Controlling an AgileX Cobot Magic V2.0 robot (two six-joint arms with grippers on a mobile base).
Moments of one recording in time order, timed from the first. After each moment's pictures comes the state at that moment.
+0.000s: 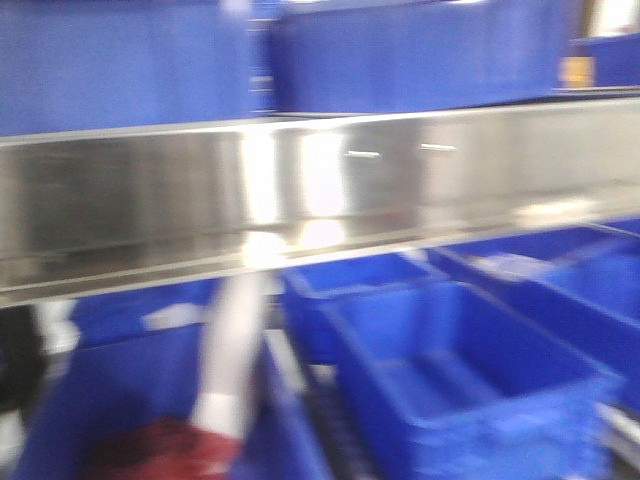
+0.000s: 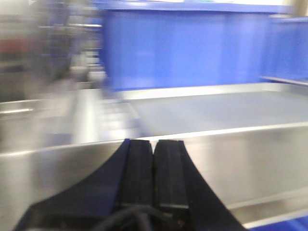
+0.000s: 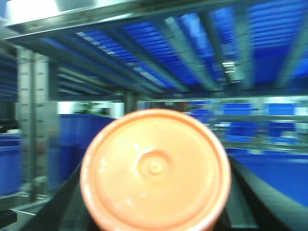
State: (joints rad) left arm -0.01 -0.02 0.04 0.04 0.01 -0.06; right arm 0.65 -0.02 -0.62 0.00 0.32 0.08
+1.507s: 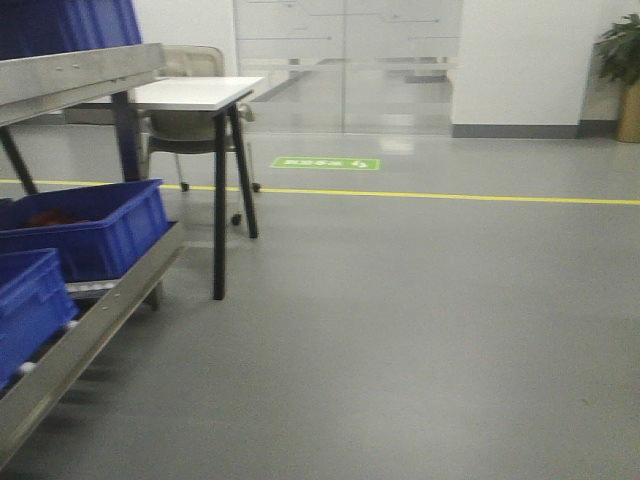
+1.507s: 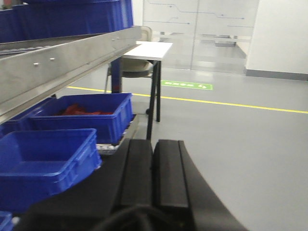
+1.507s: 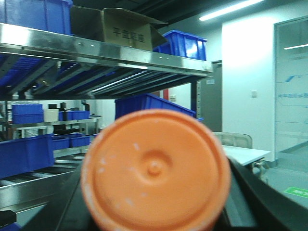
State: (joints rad) left arm -0.01 -0.02 0.04 0.04 0.01 -0.06; right arm 0.65 -0.02 -0.62 0.00 0.32 0.08
